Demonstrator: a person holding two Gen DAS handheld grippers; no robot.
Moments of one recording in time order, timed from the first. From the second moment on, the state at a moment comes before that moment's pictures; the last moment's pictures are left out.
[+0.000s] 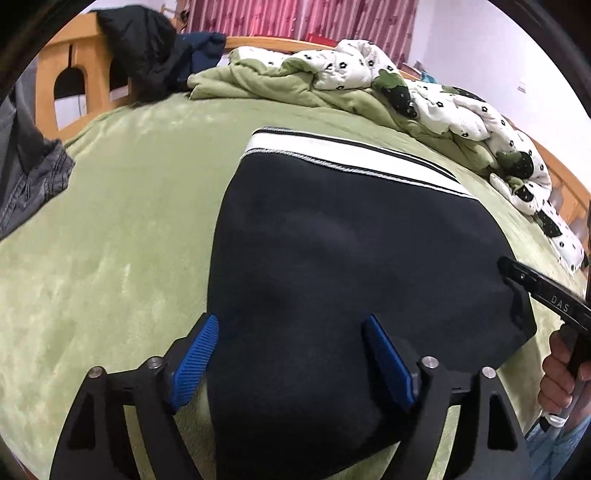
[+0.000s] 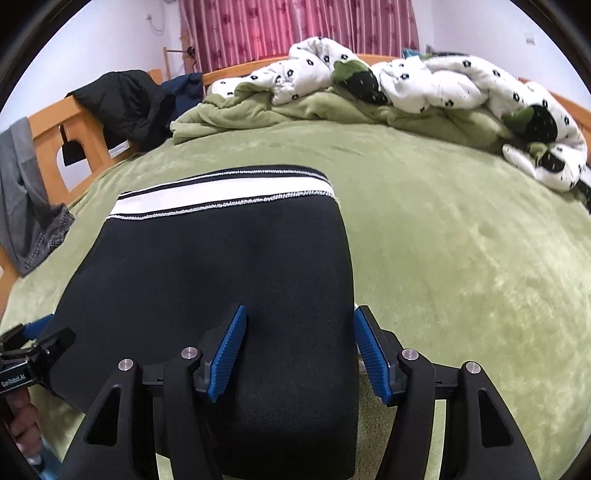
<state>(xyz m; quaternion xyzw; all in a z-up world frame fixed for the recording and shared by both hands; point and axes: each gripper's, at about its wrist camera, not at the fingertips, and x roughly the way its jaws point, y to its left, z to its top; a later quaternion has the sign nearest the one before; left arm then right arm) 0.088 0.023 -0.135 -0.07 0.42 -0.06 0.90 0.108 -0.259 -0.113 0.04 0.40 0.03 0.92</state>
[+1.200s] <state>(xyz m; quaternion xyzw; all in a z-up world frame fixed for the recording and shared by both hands) -0.064 0.034 0.000 -0.07 0.35 -0.01 0.94 -0.051 -0.228 0.024 0.00 0.36 0.01 0.93</state>
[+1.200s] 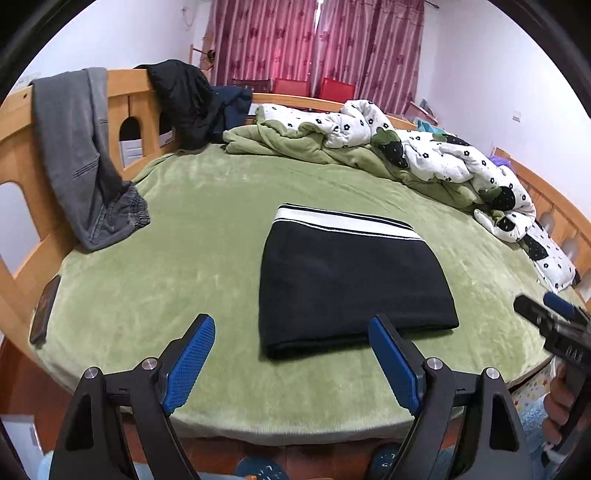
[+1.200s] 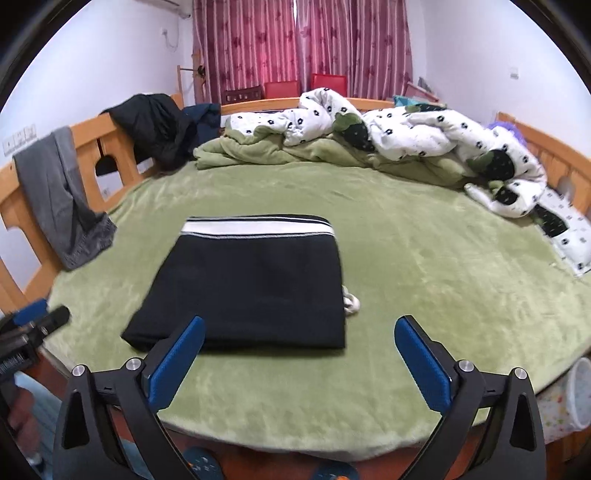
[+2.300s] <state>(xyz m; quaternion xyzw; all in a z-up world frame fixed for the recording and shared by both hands) -0.080 0.007 0.008 -0.04 0.34 -0.02 0.94 -0.085 -0.242 0.037 0.00 0.35 -0.01 0.94</state>
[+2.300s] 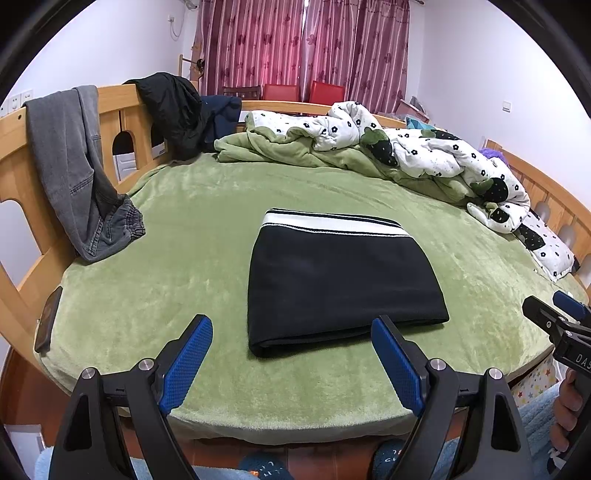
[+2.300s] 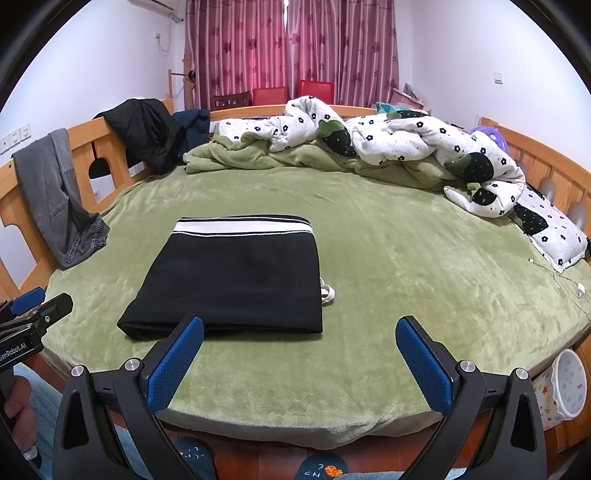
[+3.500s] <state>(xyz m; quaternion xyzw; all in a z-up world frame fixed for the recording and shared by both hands) -0.082 -0.007 0.002 -0.02 0.35 -0.02 0.94 -0.083 -0.249 0.032 0.00 0.36 -0.02 0.93</state>
